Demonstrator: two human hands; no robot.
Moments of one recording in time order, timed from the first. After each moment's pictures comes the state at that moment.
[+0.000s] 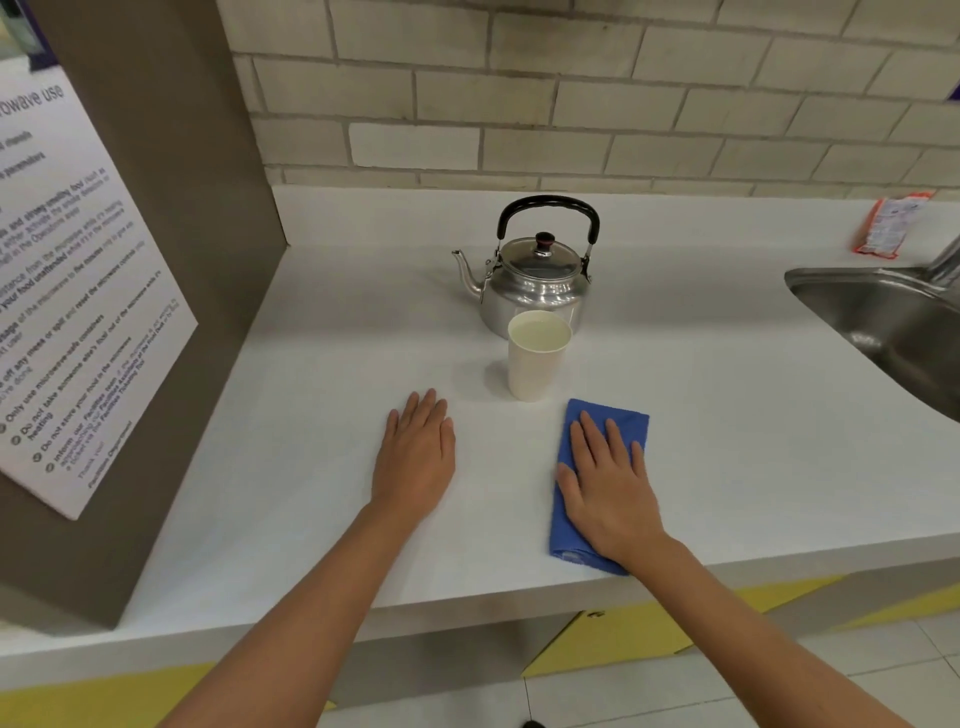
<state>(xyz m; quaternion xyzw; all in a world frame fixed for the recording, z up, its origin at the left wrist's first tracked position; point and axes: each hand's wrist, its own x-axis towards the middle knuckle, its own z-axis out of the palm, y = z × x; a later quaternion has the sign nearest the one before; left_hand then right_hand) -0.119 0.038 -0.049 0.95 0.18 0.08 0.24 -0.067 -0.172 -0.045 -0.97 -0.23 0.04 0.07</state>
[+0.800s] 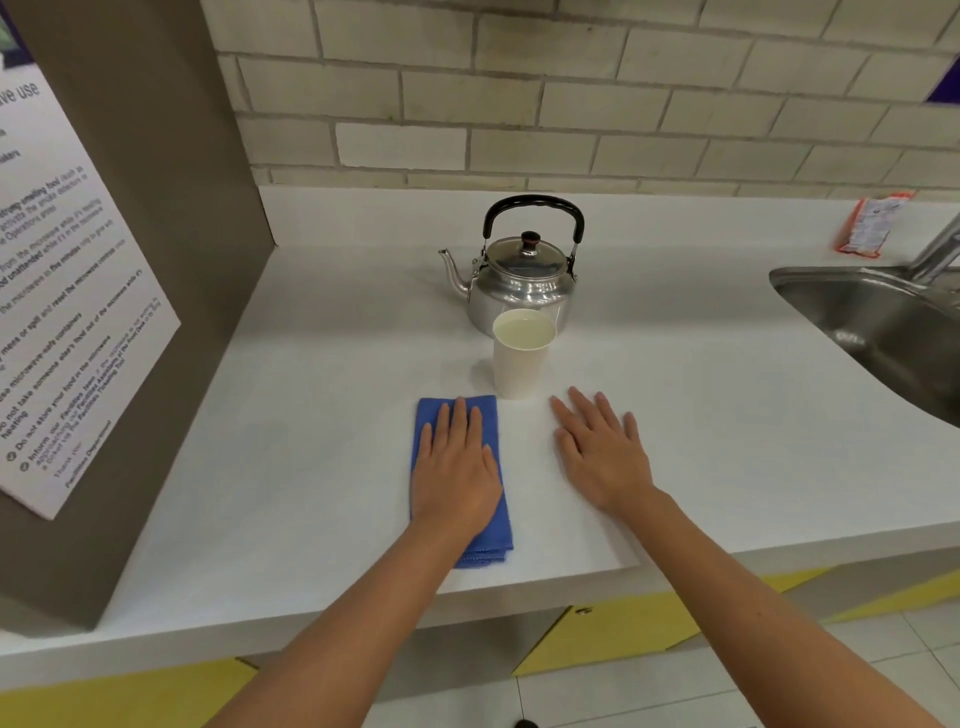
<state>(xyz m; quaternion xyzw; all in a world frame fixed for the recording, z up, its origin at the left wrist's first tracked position) -0.115 -0.020 -0.055 0.97 0.17 0.08 0.14 -0.023 -0.178 -0.041 -0.96 -0.24 0.06 0.11</state>
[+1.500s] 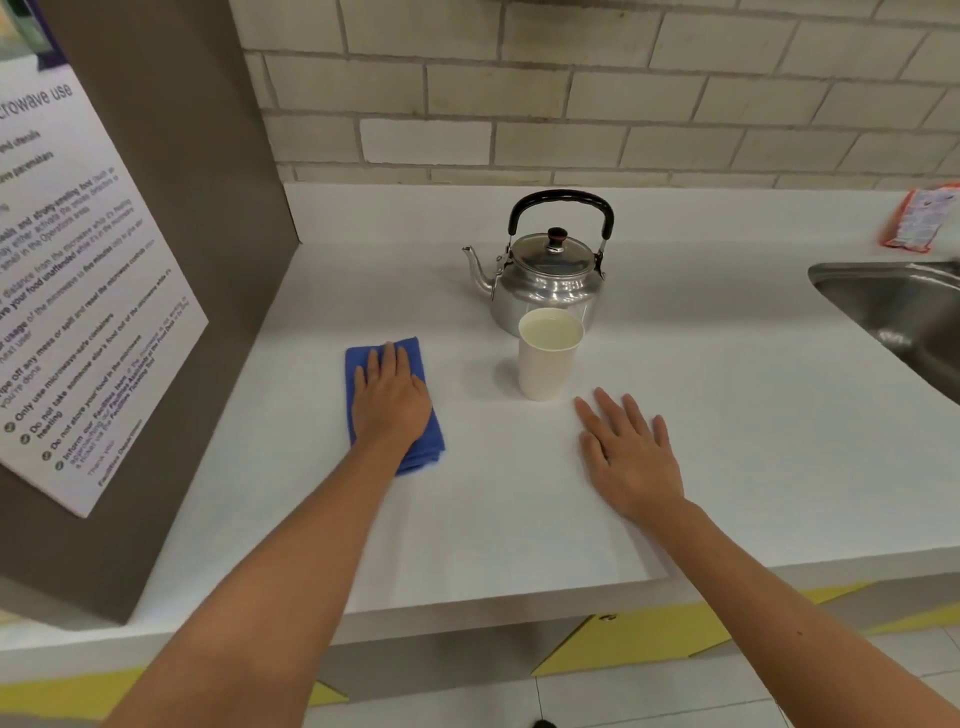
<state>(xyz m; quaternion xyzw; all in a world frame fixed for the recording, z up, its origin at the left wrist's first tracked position) -0.074 0.093 -0.040 0.95 0.28 0.05 0.12 -0.022 -0.177 -0.048 -0.96 -0.24 0.05 0.11</state>
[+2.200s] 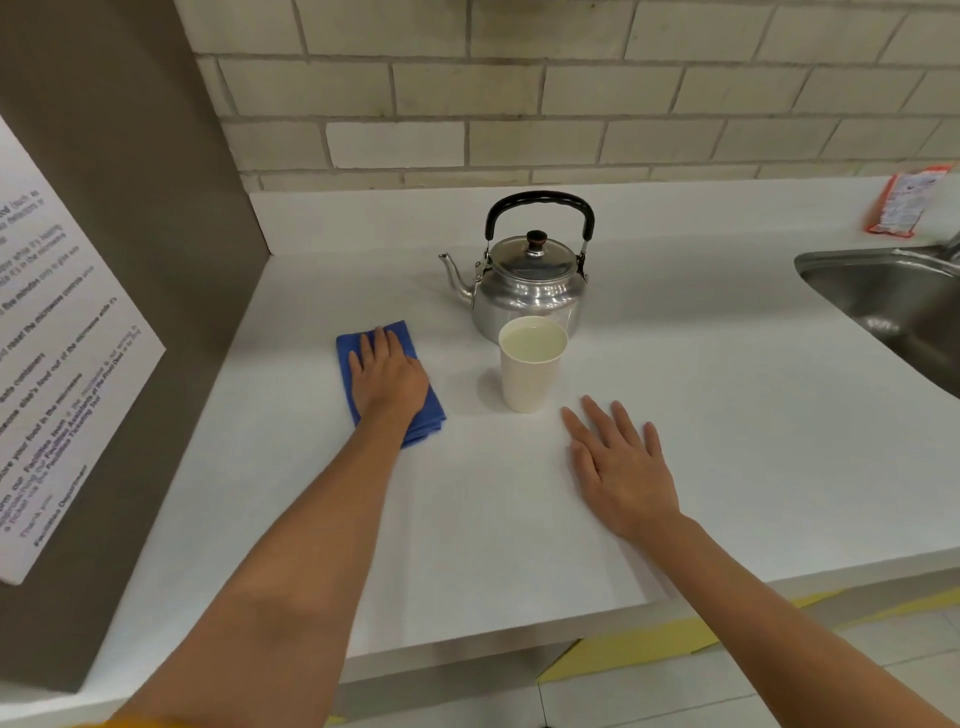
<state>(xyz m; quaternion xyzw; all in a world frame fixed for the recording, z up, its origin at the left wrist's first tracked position) -0.018 0.097 -0.035 0.95 0.29 0.06 0.12 -0.019 -0.178 -0.053 -0.96 -0.24 0.03 0.12</state>
